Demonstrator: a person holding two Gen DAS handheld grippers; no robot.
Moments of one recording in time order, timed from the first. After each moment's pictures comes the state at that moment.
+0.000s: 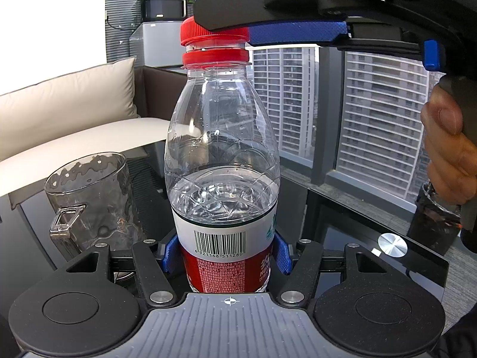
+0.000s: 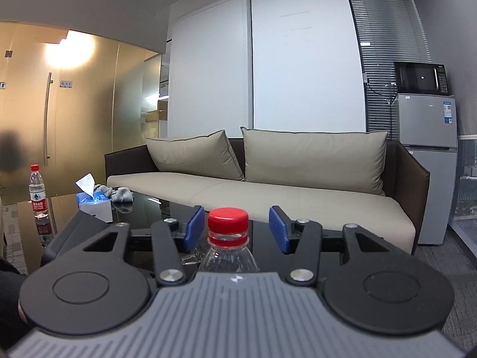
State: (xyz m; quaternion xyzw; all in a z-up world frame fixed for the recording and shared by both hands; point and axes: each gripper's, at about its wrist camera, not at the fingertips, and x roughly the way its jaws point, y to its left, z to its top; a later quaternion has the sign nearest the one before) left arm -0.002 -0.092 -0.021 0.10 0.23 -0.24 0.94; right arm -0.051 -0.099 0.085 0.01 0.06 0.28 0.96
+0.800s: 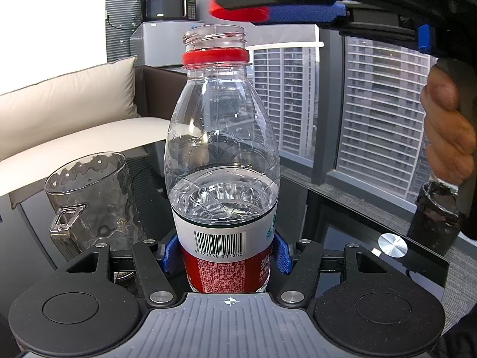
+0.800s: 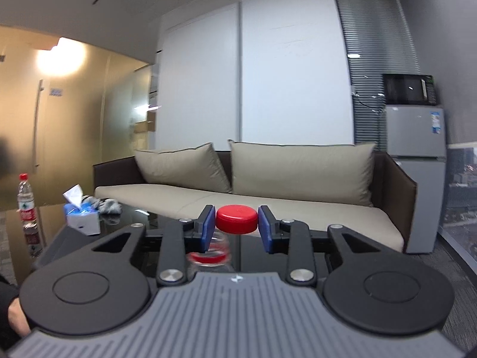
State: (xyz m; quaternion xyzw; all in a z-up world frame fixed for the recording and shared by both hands) left arm 0.000 -0.090 -0.021 0.10 0.23 -0.24 0.94; right arm -0.048 -0.116 0.093 0.02 0.03 0.24 0.97
